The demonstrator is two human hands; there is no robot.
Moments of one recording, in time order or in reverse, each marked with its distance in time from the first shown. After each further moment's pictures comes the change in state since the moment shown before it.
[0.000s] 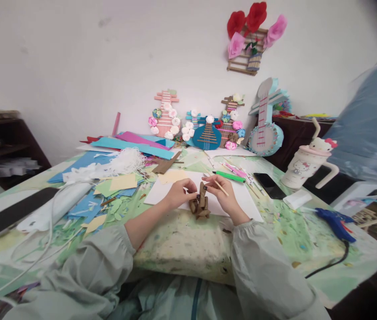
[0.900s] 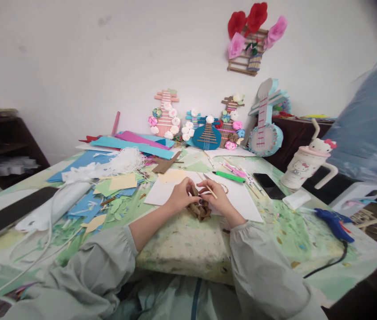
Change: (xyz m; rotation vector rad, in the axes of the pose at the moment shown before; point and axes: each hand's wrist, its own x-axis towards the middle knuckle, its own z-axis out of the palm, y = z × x) left_hand -0.005 -0.006 0.015 -0.029 0.081 0.006; right_hand 0.002 0.017 0.004 -0.314 -0.189 -0.039
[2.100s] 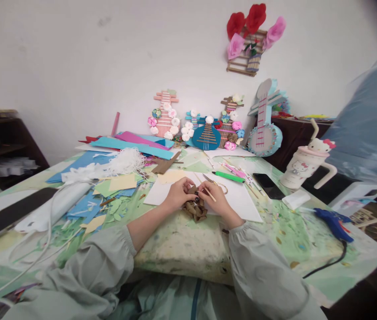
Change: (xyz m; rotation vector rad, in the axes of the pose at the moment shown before) left_hand 0.006 -0.006 -0.006 -0.007 0.047 -0.067; right_hand -0.003 -0.009 0.002 -0.350 0.034 -0.183
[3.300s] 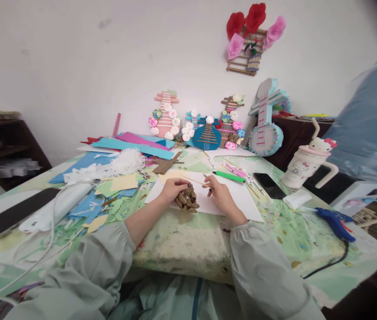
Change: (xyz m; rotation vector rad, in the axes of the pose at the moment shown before) left_hand 0.010 -0.007 -0.015 -0.344 0.075 -0.267; right_hand -0.002 0.008 -0.010 -0.197 0.032 0.133
